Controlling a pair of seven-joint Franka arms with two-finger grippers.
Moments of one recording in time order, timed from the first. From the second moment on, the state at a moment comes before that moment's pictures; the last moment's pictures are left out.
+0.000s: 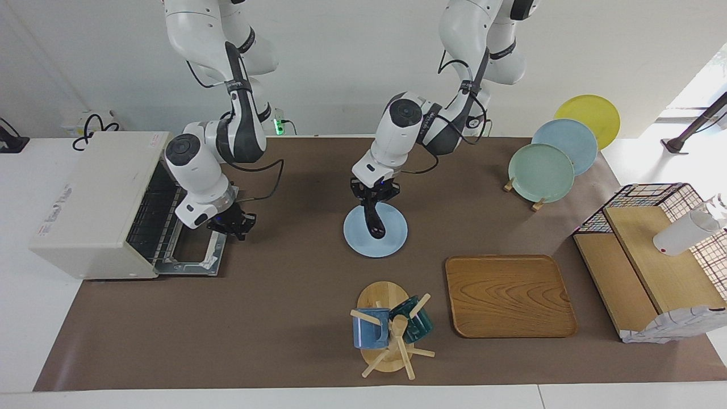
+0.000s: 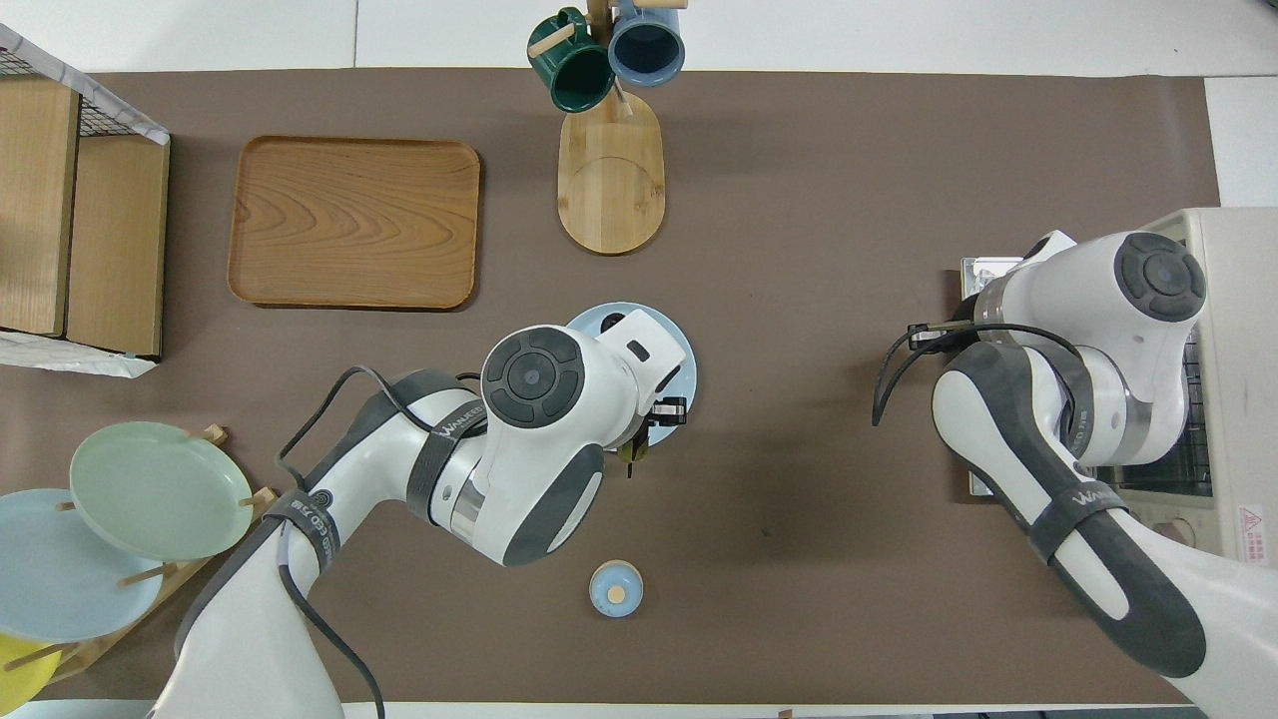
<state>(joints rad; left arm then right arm) -0.64 0.26 -0.12 -1.97 -0.21 2.33 -0.51 0.14 0.18 -0.07 -2.14 0.11 2.32 -0.04</state>
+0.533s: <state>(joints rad) -0.65 0.30 -0.11 -1.98 -0.21 2.36 -0.51 0.14 0.17 -0.07 -2.09 0.09 2.18 -0.04</state>
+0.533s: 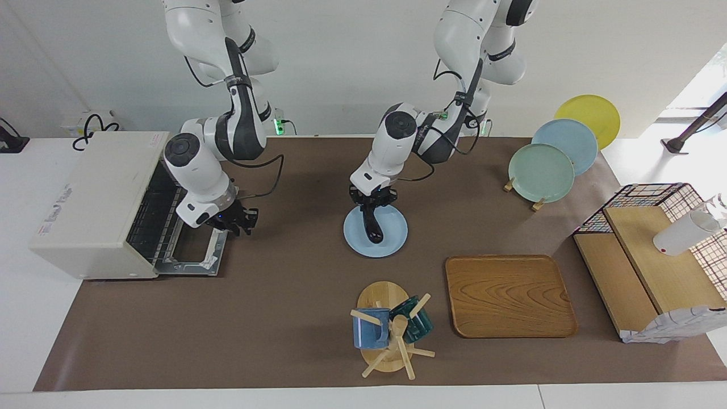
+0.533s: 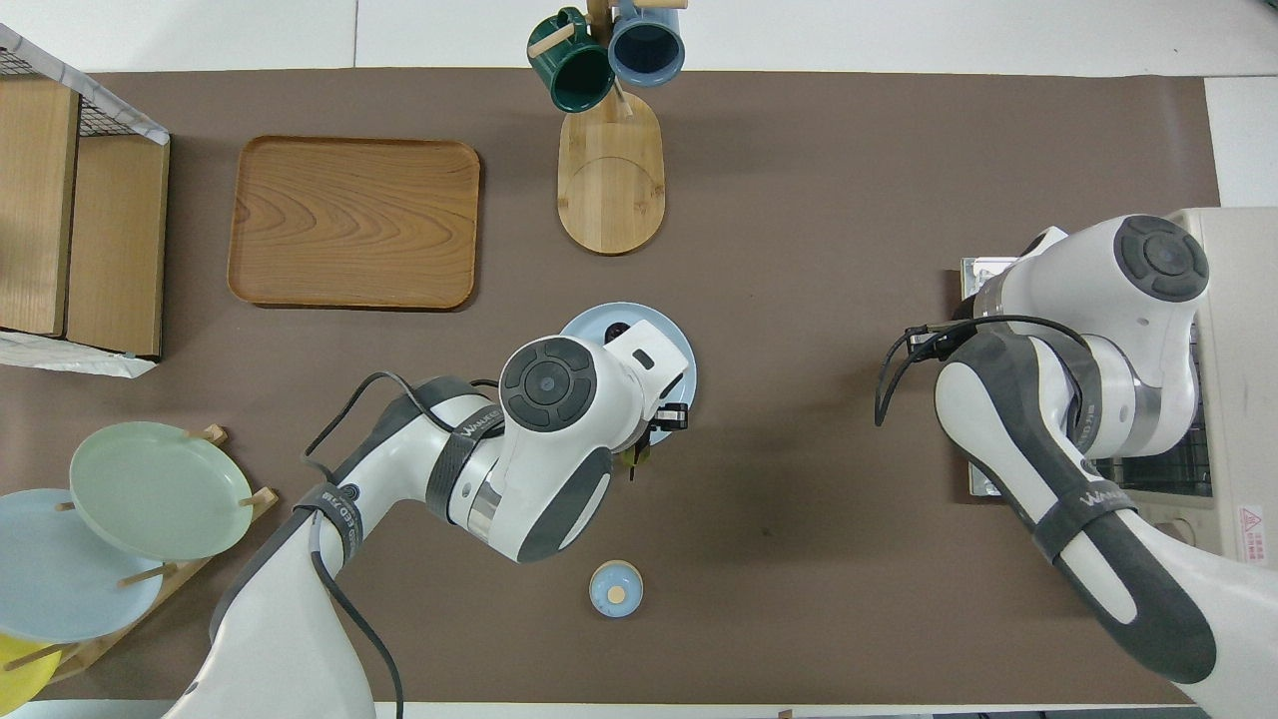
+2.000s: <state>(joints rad) -0.20 0.05 -0.06 -1.69 -0.02 1.73 -0.16 0.70 0.52 -0.06 -1.45 0.00 1.96 0.56</state>
